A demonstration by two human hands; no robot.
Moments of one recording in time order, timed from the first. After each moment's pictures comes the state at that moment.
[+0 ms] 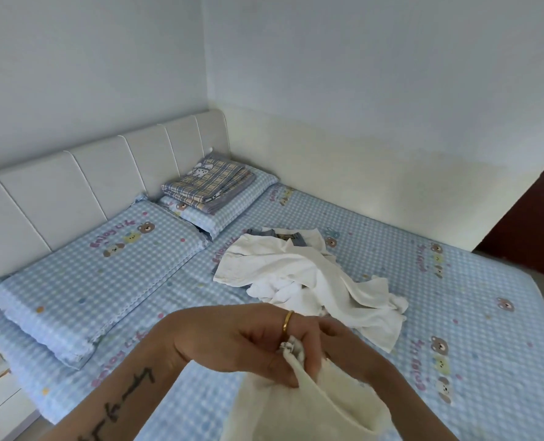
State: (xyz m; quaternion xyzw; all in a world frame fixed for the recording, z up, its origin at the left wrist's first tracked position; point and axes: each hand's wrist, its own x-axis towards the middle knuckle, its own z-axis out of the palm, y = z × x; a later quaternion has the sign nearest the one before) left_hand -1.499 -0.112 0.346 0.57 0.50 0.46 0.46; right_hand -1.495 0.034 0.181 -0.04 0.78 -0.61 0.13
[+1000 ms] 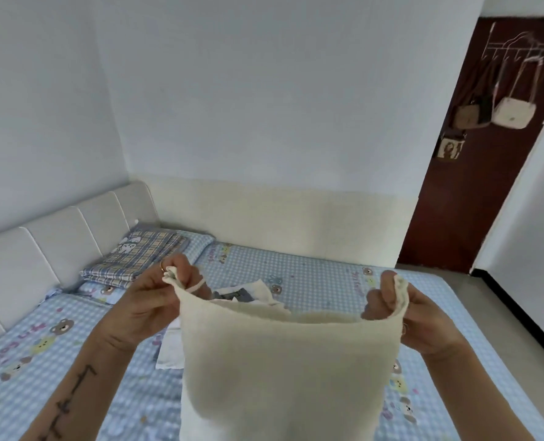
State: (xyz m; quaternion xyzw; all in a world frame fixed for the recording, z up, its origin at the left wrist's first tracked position) left_hand -1.611 -0.074 0.360 0.49 0.27 0.73 0.39; right_hand -1.390 0.226 0.349 -0.20 0.54 -0.82 -0.04
